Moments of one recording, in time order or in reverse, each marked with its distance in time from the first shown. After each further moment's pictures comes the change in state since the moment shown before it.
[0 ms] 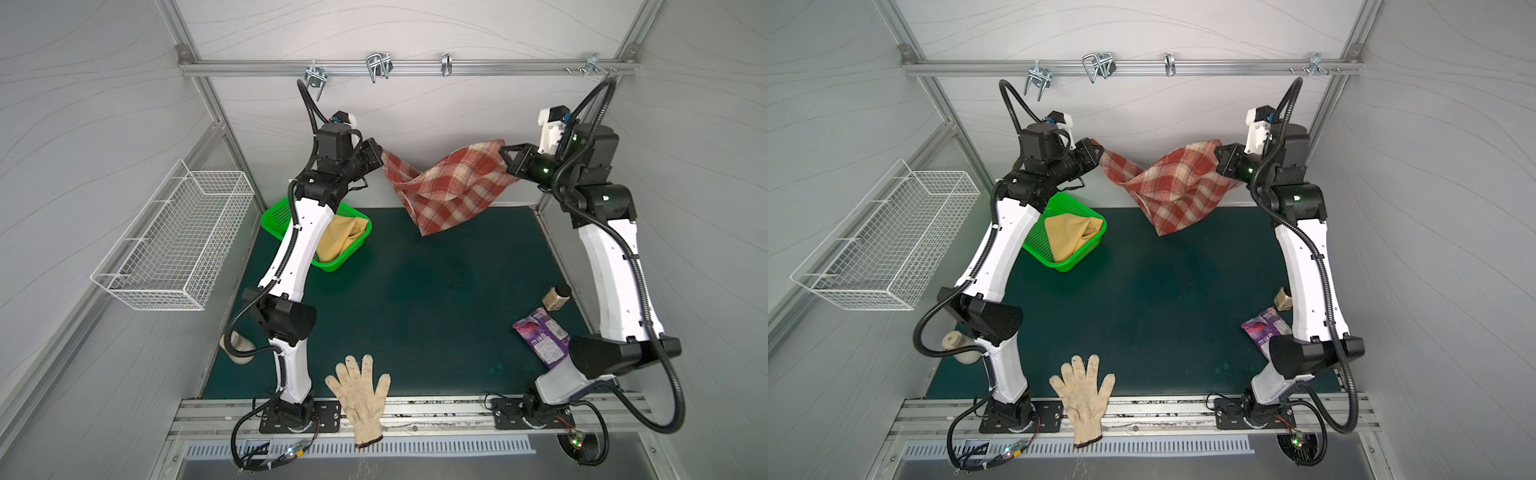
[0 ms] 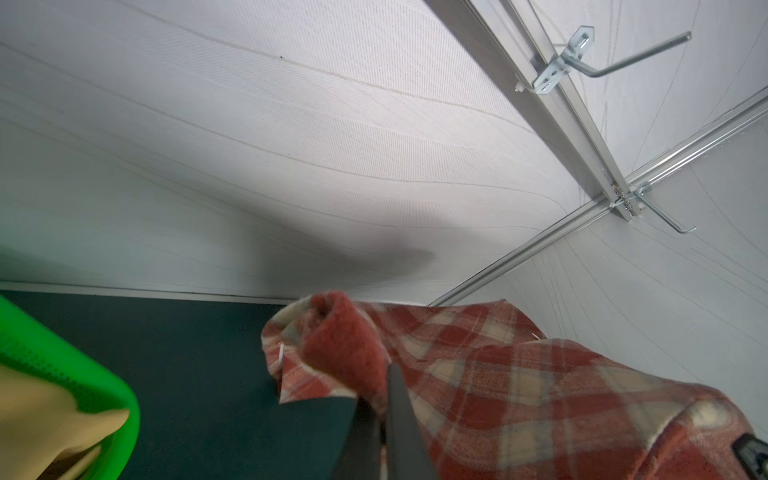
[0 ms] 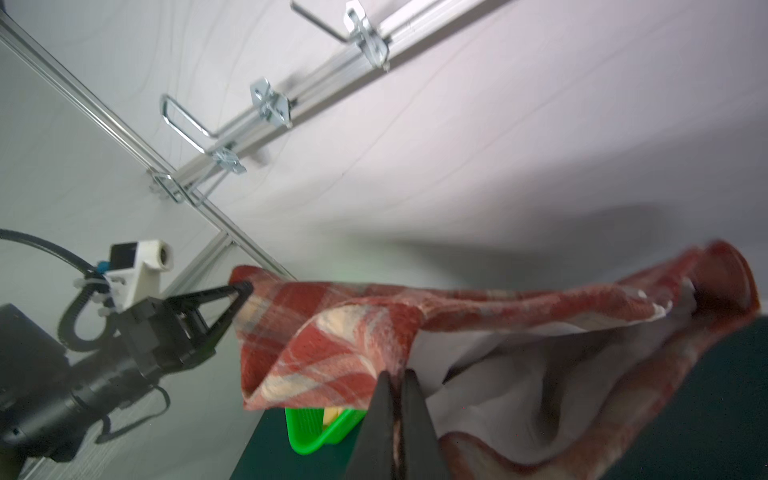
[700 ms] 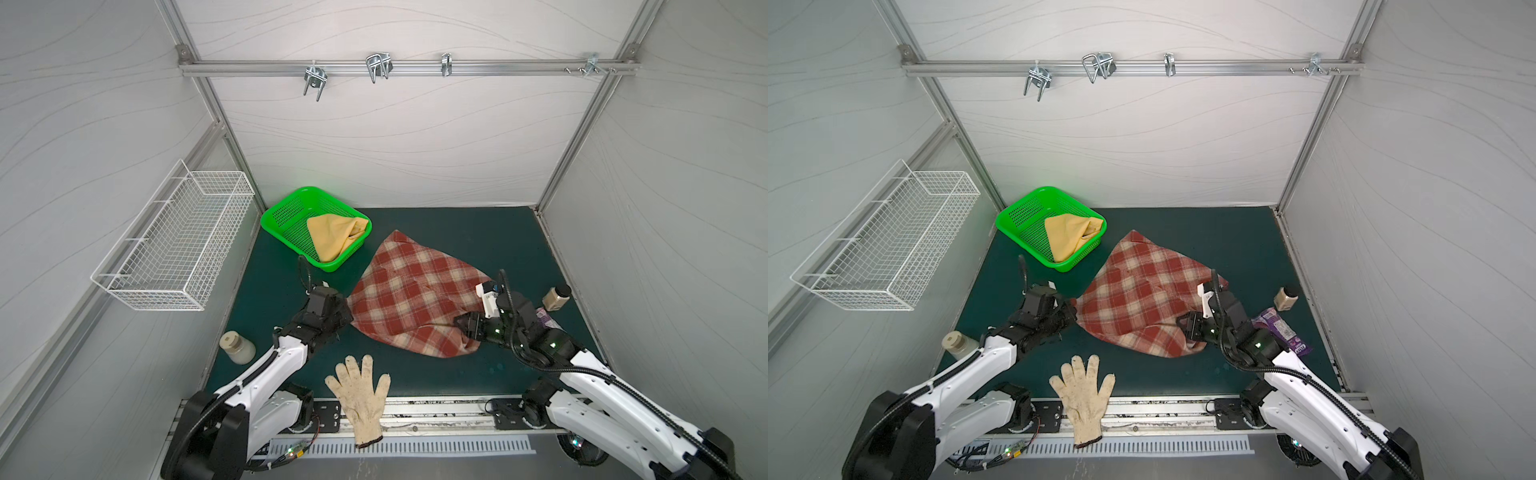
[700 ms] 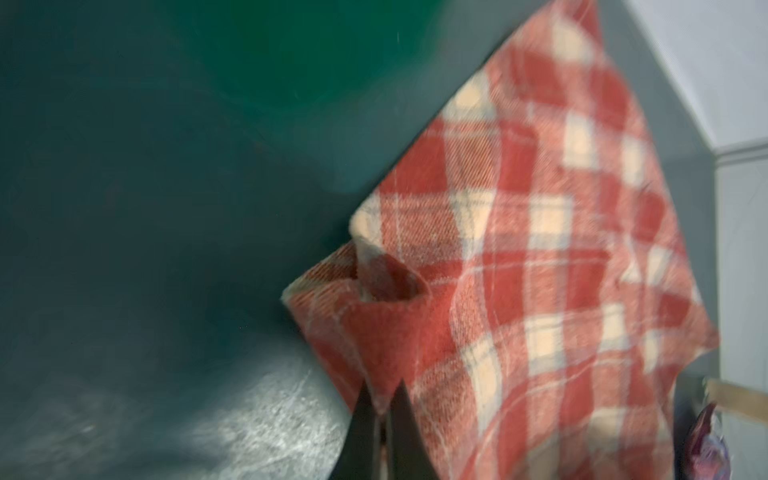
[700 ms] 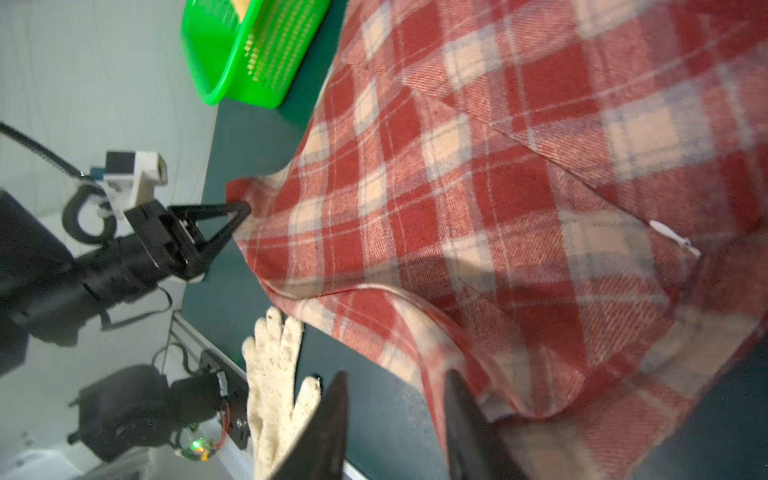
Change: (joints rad) left arm 0.005 -0.889 -1.809 0.354 -0.182 -0.188; right arm 0.549 -0.808 -1.486 0.212 0.205 0.311
